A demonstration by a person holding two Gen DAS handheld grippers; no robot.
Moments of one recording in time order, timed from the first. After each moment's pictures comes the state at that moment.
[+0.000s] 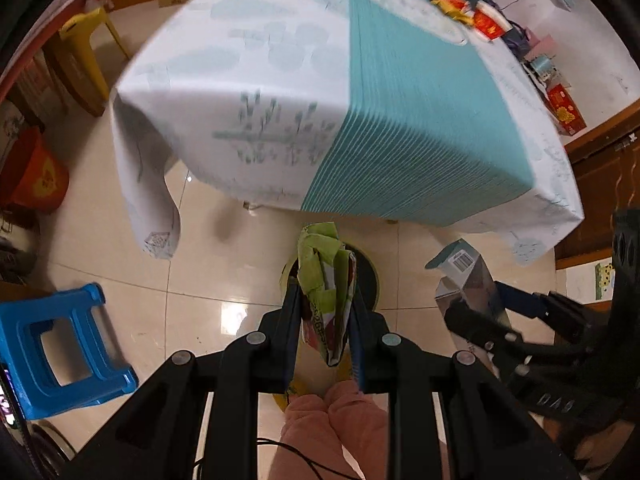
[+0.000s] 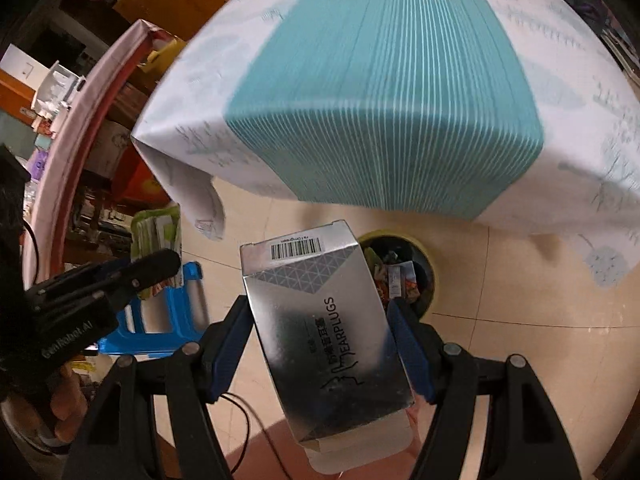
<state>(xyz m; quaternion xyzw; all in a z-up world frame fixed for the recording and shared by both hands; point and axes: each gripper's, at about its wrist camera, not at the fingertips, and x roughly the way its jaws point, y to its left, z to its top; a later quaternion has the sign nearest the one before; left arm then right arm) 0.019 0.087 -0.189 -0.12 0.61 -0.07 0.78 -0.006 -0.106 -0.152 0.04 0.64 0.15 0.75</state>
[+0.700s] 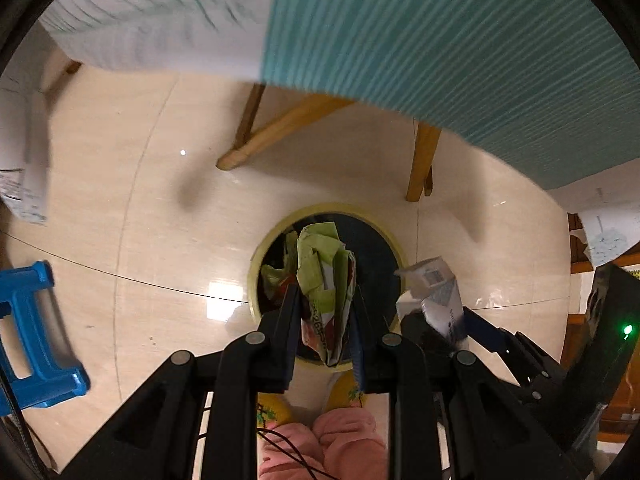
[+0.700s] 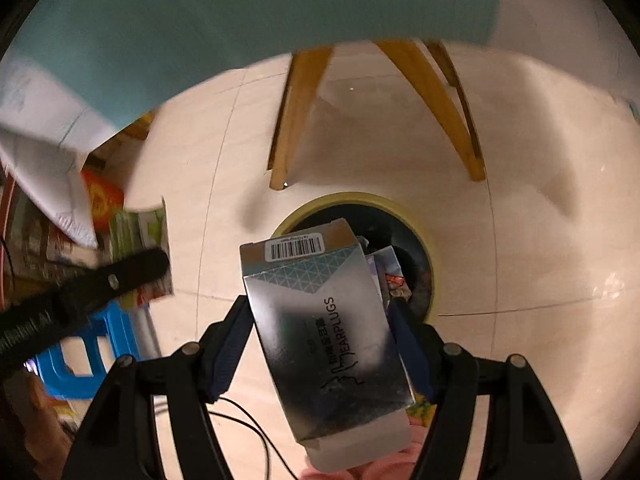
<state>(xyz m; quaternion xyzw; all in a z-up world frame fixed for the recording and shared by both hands) 0.048 0.017 -0.408 -0.14 0.64 -0.06 0.76 -0.010 -0.152 -0.387 0.10 0.63 0.08 0.77</state>
